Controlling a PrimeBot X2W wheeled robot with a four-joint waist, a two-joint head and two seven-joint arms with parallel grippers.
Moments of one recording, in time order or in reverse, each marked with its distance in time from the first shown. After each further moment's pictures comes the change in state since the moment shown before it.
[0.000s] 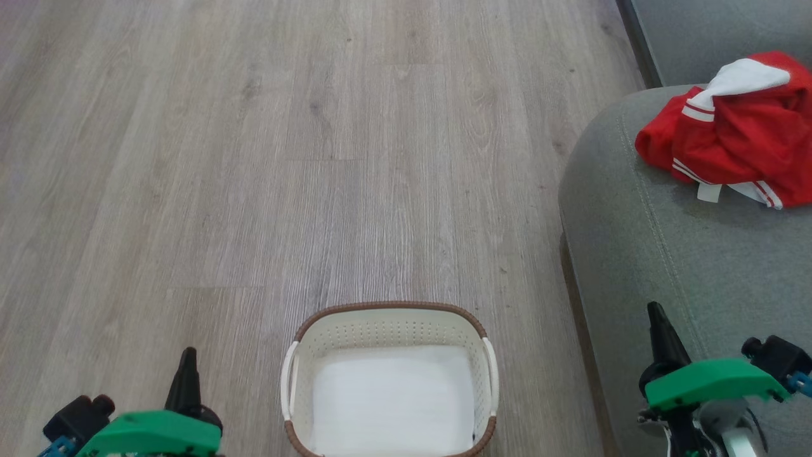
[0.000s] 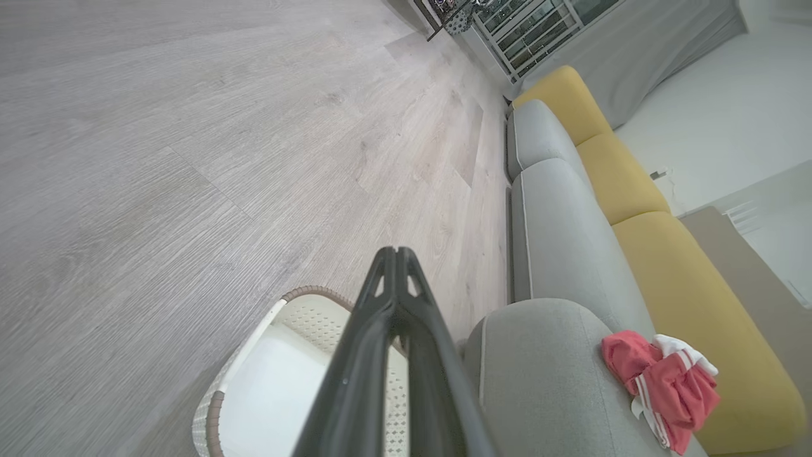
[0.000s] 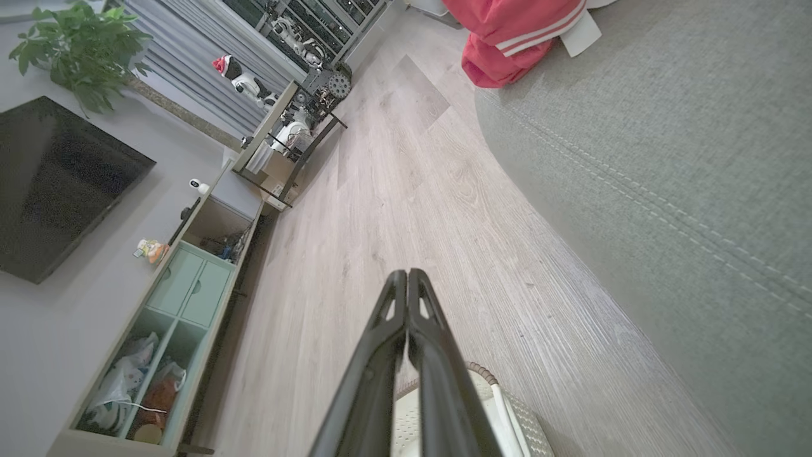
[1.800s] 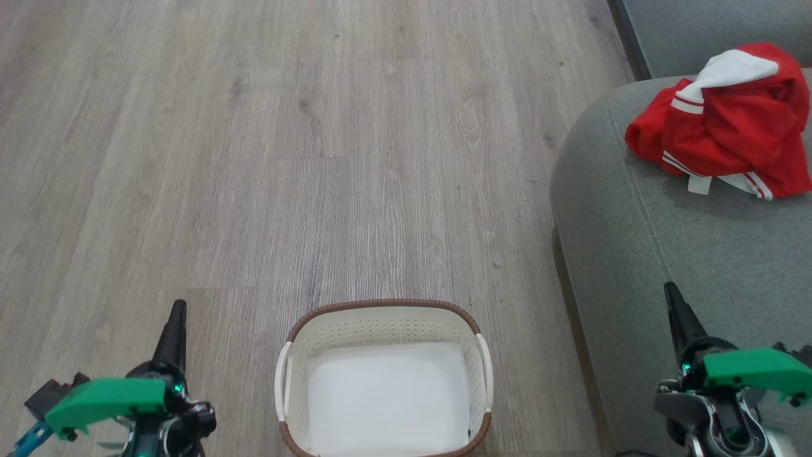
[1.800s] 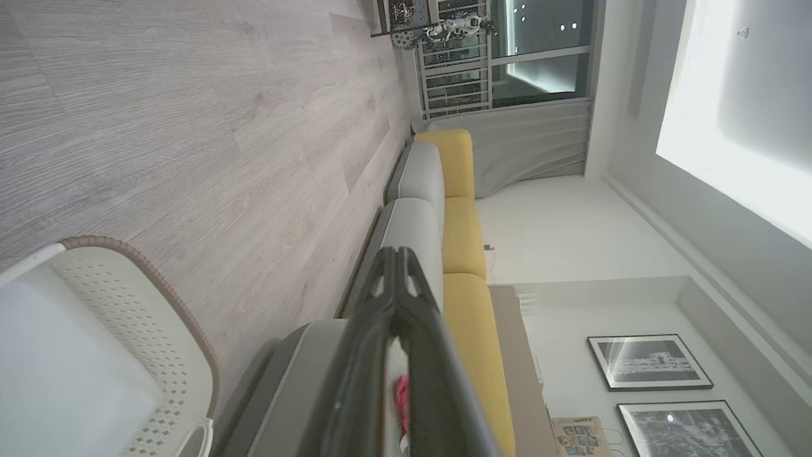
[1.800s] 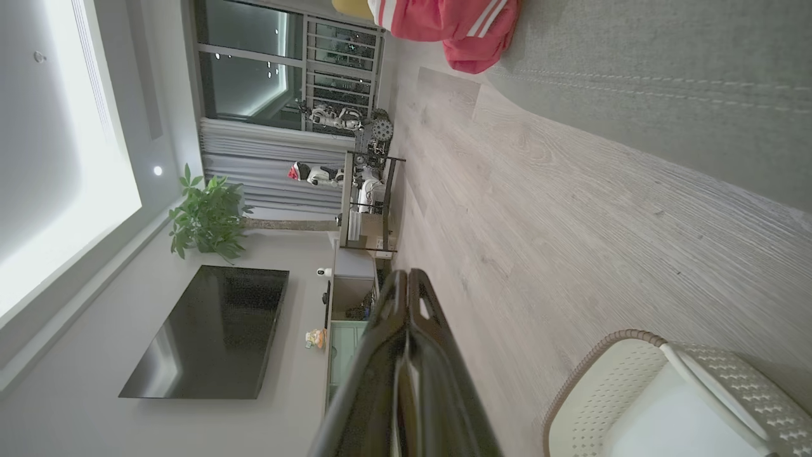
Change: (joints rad) left arm -0.103 -0.012 0.075 0.002 -0.570 -0.079 0.152; right arm -0.015 0.001 -0.064 -0.066 0.598 0.000 0.151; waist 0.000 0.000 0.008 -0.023
